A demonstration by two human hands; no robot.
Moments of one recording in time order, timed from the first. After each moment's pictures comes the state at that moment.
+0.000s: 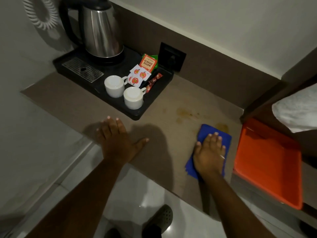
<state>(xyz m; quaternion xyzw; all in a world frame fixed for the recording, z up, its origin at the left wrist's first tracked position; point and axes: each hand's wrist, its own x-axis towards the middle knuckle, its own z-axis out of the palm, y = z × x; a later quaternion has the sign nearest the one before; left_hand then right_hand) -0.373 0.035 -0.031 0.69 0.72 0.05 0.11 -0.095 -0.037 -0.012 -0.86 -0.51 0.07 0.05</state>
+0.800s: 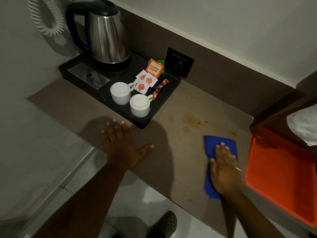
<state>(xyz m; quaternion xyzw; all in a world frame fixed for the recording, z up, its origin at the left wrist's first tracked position) -0.385 0.059 -0.026 0.69 0.71 0.03 0.12 -0.068 -0.054 -0.004 -0.79 -0.61 0.09 0.06</state>
